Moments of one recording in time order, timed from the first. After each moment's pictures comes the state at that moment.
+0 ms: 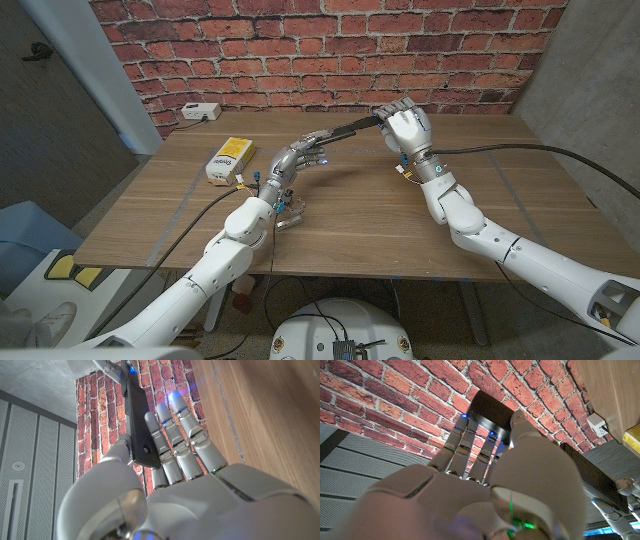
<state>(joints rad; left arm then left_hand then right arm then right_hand) 0.99 0.48 0.46 -1.59 -0.57 -0.33 0.04 0.64 0.15 0.57 -0.17 0.18 0.69 -0.03 0.36 0.20 0.93 -0.16 0.48 0.50 1.04 -0.17 0.31 0.23 1.03 -0.10 0.40 0.22 -0.73 -0.73 -0.80 -1.65 -1.14 -0.42 -0.72 1.04 0.17 0.30 -0.13 0.18 0.82 -0.16 0.27 0.49 0.75 -0.16 0.40 0.54 0.72 -0.06 0.30 0.87 0.42 -0.05 0.76 0.21</state>
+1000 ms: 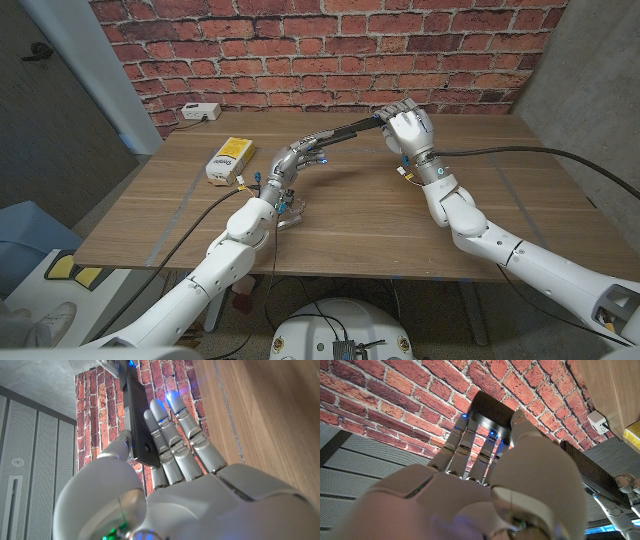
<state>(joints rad) 1.00 0.47 0.46 -1.59 -0.58 -0.33 0.06 0.69 0.10 0.65 -0.15 0.18 0.73 -0.02 0.37 0.21 0.96 -0.17 0.52 0.56 1.12 -0.21 0.36 0.28 1.02 -0.13 0.47 0.25 -0.75 -0.74 -0.78 -1.67 -1.13 -0.41 -0.73 1.04 0.17 0.30 -0.14 0.18 0.82 -0.16 0.26 0.49 0.75 -0.16 0.40 0.54 0.72 -0.06 0.29 0.87 0.41 -0.05 0.78 0.20</state>
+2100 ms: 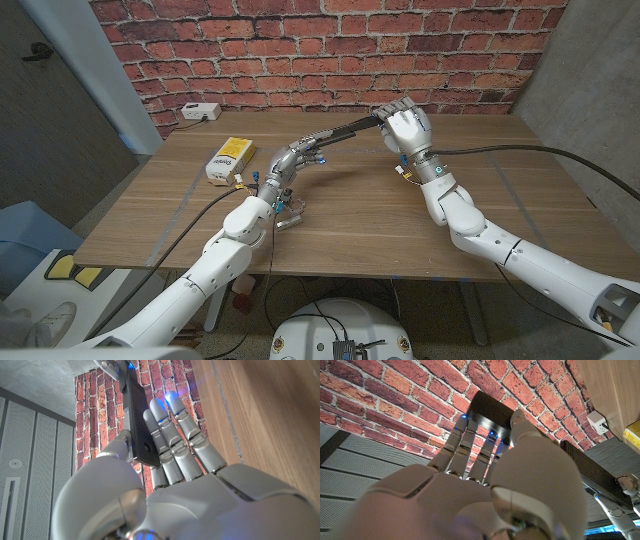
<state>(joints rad) 1.00 0.48 0.46 -1.60 -0.59 -0.31 0.04 0.70 0.09 0.64 -0.14 0.18 0.74 -0.03 0.37 0.21 0.96 -0.17 0.54 0.61 1.12 -0.21 0.36 0.30 1.01 -0.14 0.51 0.26 -0.75 -0.73 -0.78 -1.68 -1.14 -0.41 -0.70 1.04 0.17 0.31 -0.14 0.18 0.82 -0.16 0.25 0.50 0.74 -0.14 0.38 0.54 0.71 -0.07 0.28 0.87 0.38 -0.04 0.80 0.20</state>
